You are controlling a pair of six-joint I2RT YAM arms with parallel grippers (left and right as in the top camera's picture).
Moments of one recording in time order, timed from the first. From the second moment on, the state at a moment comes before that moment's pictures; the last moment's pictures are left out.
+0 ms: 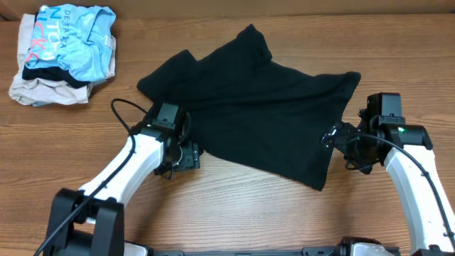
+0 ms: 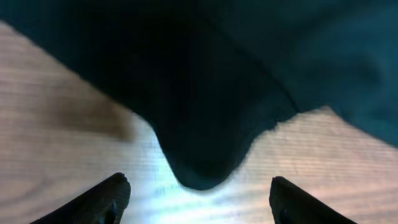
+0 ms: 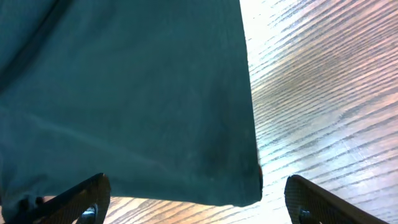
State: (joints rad) left arm -0.28 1.60 0.90 -0.77 0.08 -0.43; right arm -0.09 1.34 0.97 -0.96 -0.21 0.51
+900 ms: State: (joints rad) left arm -0.25 1.80 1.33 -1.26 0.02 -0.24; right arm -0.09 1.35 0.82 -1.01 -0.23 0.53
